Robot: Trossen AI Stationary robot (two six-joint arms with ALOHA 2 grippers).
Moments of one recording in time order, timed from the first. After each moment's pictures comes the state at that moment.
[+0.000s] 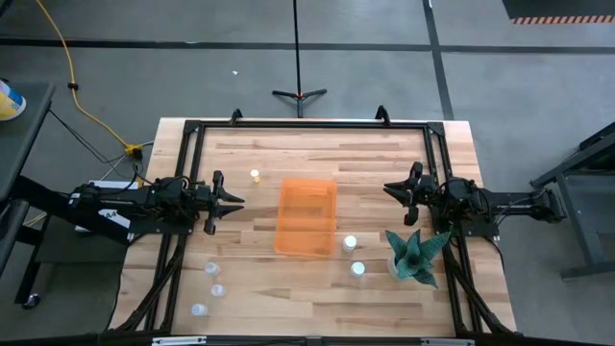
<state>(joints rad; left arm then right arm) -0.04 0.03 0.01 0.01 -0.01 0.01 -0.03 0.11 0.01 0.09 0.19 0.11</state>
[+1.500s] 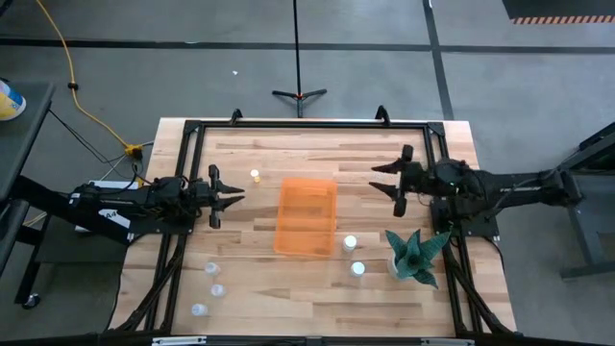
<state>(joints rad) -0.04 0.03 0.01 0.04 -0.17 0.10 -0.01 0.69 0.53 0.01 0.18 -0.01</state>
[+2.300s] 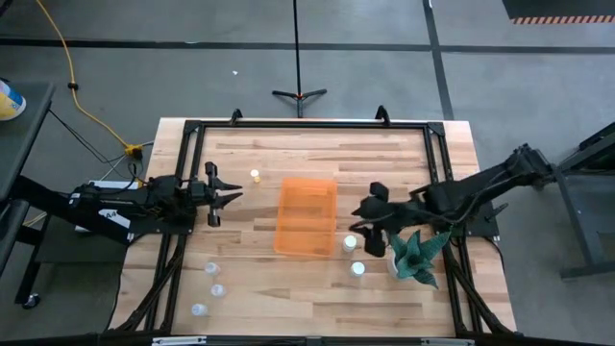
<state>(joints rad) -0.04 0.03 0.01 0.14 -0.18 0.19 0.35 1.28 1.04 -0.56 0.31 0.43</state>
